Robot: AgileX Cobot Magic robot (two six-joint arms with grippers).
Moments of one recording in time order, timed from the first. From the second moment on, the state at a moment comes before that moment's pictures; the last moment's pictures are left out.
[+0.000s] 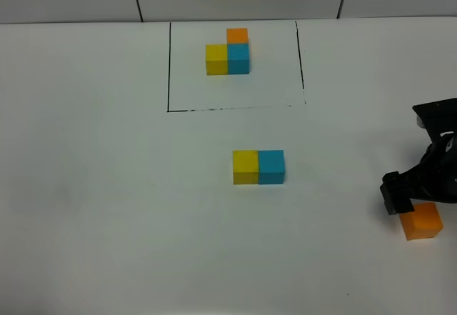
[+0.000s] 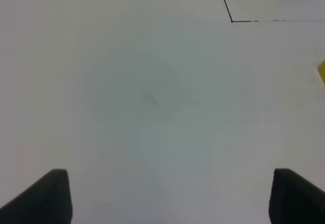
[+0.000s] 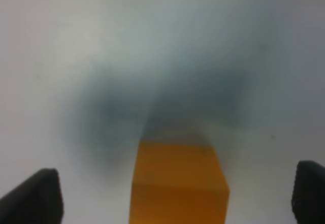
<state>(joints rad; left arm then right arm) 0.00 0.00 -0.50 -0.08 1.07 0.01 0.06 1.63 -0.75 0.00 0.60 -0.11</state>
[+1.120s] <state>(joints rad) 0.00 0.00 -0.50 -0.08 1.07 0.01 0.03 1.71 -0.68 0.06 0.44 -0.13</state>
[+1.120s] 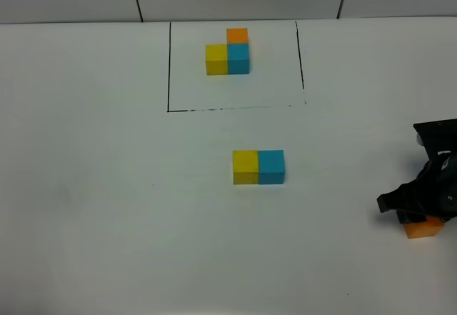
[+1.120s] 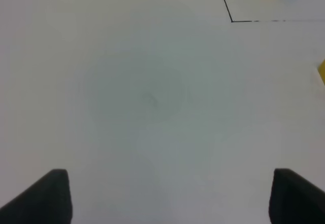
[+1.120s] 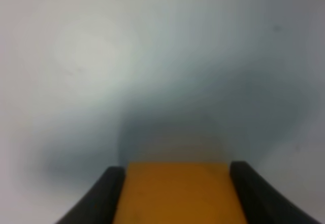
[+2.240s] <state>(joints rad) 0.00 0.00 -0.50 -0.08 1.07 0.01 0.35 2.20 -1.76 -0.07 0.97 0.36</state>
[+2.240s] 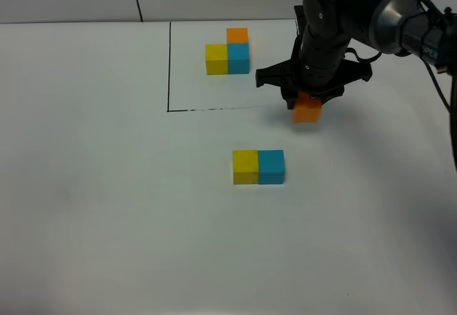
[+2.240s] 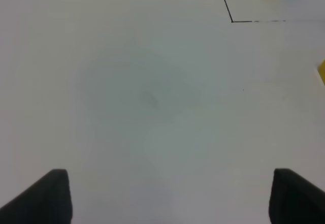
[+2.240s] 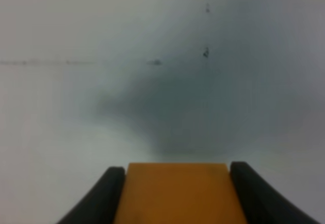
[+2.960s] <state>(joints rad) 0.00 0.00 -0.50 -0.08 1.07 0.01 0.44 2.29 -1.81 -0.05 0.96 0.39</state>
